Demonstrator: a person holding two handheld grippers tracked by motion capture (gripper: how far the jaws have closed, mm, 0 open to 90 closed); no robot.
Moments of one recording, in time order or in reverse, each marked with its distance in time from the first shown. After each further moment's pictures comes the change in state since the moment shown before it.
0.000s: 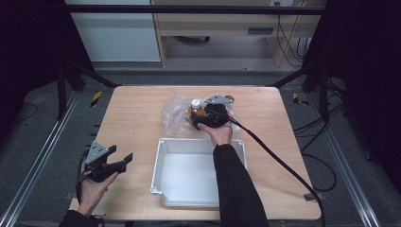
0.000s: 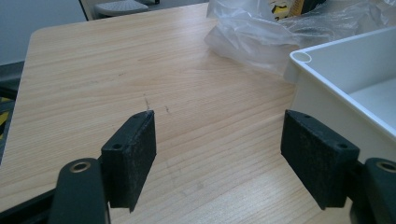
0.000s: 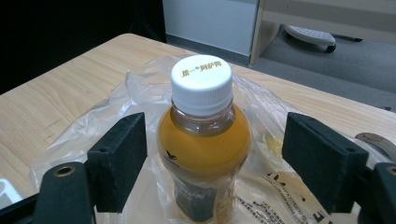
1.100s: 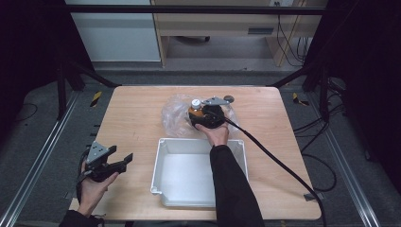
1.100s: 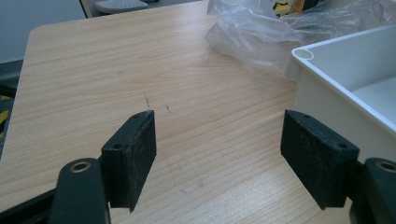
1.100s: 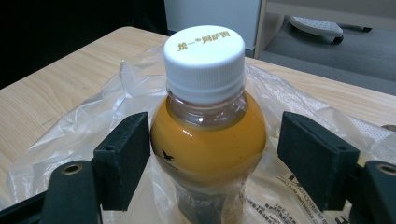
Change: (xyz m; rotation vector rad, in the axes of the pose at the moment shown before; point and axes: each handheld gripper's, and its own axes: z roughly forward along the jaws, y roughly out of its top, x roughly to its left) left arm 0.000 -0.001 0.001 0.008 0.001 0.000; right arm 0.000 -0.011 0.020 0.018 0.011 0.027
